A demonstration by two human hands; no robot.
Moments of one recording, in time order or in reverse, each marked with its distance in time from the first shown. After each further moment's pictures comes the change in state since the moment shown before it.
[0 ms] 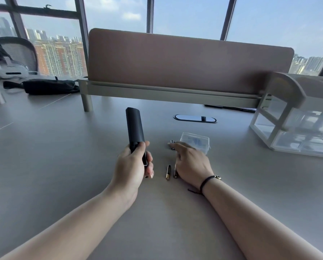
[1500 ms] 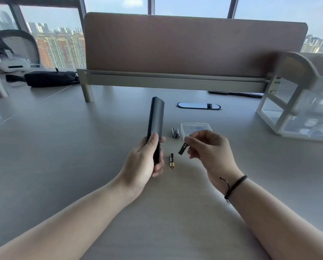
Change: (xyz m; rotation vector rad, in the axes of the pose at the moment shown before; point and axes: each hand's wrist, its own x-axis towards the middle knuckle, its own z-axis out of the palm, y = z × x) left_hand -0.016 -0.009 0.004 0.108 -0.274 -0.060; right_hand -0.039 -0.001 -0.032 1.118 0.179 0.264
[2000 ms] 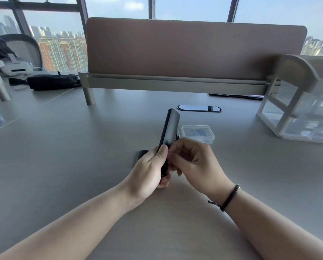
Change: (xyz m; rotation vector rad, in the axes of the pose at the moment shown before) left_hand -0.009 -0.003 0.003 0.132 -0.178 -0.045; right_hand -0.024 -0.004 0.019 -0.181 -0.319 -0.288
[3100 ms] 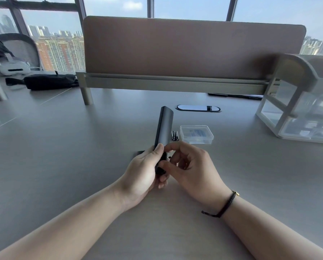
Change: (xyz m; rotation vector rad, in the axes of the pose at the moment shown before) left_hand 0.001 0.007 0.000 -0.127 -0.001 -0.082; right_hand -0.007 0.010 0.002 -0.271 0.018 -0.058
